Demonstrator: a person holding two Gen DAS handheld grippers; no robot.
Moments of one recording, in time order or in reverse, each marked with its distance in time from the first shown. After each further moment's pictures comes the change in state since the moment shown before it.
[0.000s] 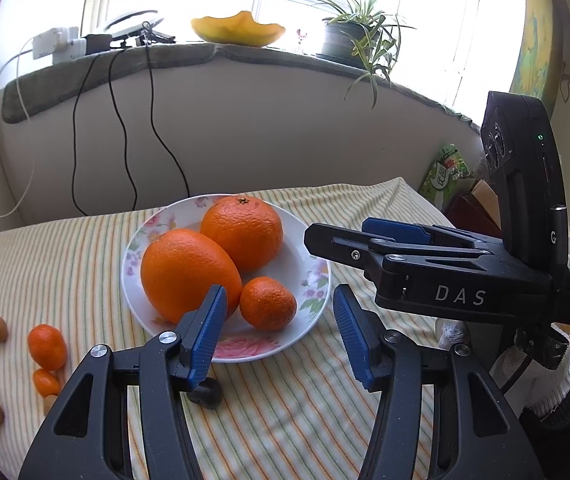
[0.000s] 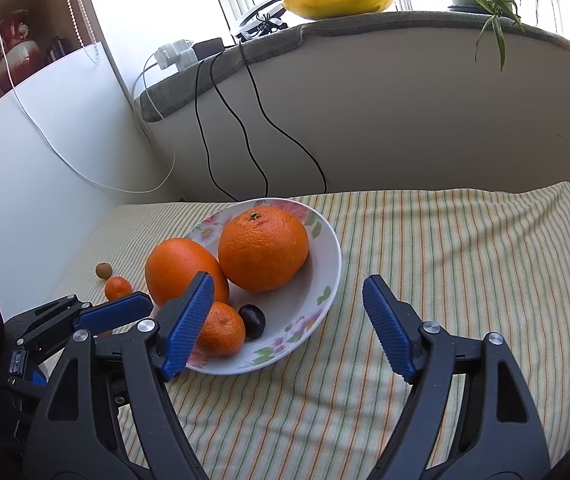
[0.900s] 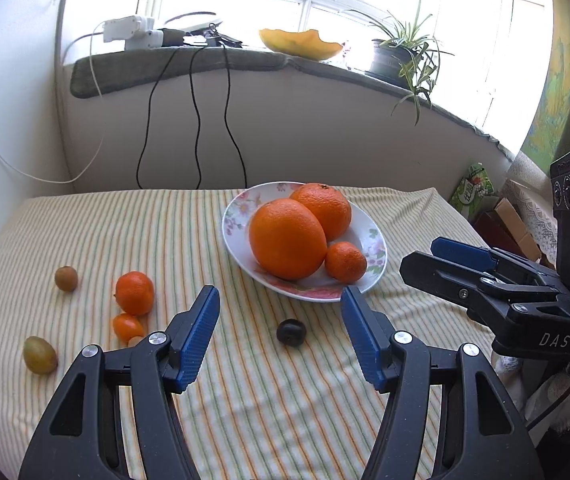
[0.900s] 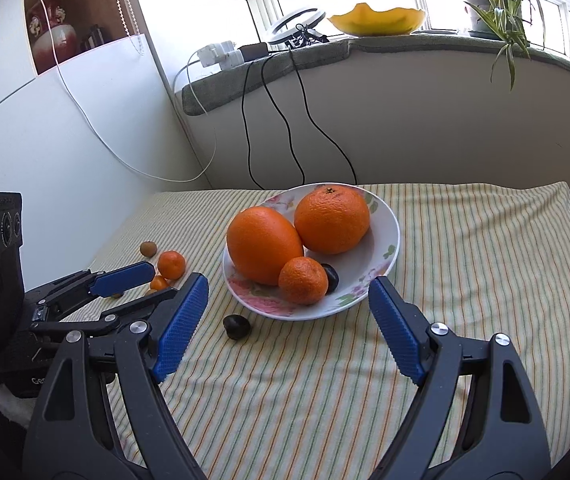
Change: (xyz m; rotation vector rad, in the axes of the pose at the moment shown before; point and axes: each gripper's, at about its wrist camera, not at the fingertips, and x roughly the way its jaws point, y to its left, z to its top) left arm -0.058 0.048 -0.033 -0.095 -0.029 0.104; right arm -0.042 0.063 -0.036 -0.061 -0.034 0.027
